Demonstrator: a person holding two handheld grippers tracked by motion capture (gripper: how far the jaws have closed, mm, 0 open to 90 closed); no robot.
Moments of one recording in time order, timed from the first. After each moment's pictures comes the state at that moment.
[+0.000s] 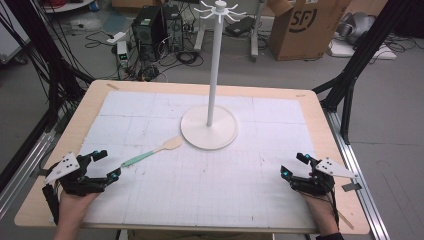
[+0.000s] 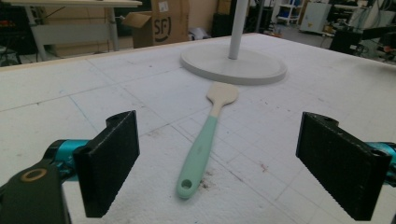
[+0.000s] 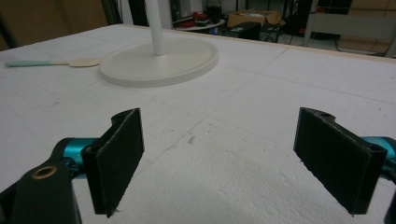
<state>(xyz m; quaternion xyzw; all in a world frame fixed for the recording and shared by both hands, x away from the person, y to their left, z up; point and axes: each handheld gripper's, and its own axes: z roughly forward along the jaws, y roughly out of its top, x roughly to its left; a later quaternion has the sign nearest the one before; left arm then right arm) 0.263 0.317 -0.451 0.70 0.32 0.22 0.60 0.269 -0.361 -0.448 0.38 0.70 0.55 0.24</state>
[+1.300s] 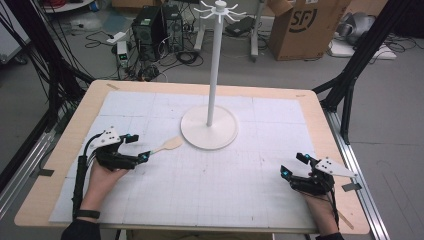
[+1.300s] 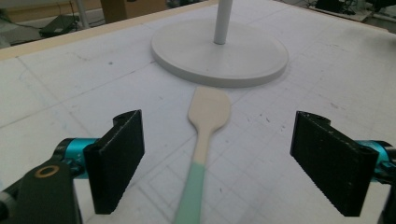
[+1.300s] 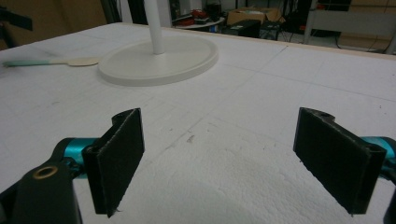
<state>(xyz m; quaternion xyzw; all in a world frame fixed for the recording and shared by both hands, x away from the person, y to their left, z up) 0.338 0.242 -0.430 0.77 0.30 0.16 0.54 0.270 -0.361 -0.448 0.38 0.70 0.55 0.24</state>
